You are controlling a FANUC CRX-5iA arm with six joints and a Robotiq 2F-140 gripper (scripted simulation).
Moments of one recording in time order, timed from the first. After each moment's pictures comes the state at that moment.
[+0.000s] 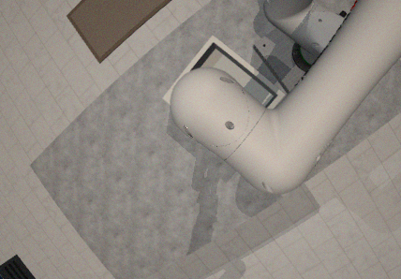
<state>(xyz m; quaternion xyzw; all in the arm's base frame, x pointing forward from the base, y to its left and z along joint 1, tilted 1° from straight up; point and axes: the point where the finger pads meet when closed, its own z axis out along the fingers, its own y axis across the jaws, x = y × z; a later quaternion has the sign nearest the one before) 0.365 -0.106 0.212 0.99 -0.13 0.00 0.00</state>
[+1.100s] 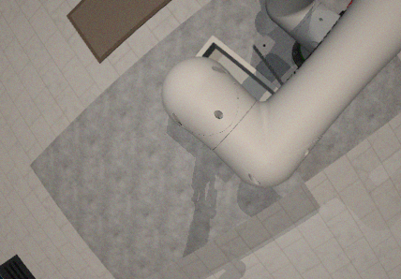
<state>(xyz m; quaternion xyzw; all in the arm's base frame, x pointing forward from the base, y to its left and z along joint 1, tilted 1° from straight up) 0.362 -0.127 0.212 1.00 0.00 0.00 0.01</state>
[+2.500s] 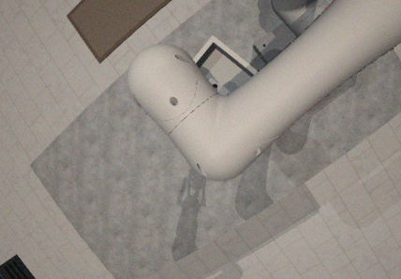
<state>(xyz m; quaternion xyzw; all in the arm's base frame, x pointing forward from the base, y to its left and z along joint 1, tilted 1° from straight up) 0.382 -0.181 0.213 0.94 0.35 0.00 0.01</state>
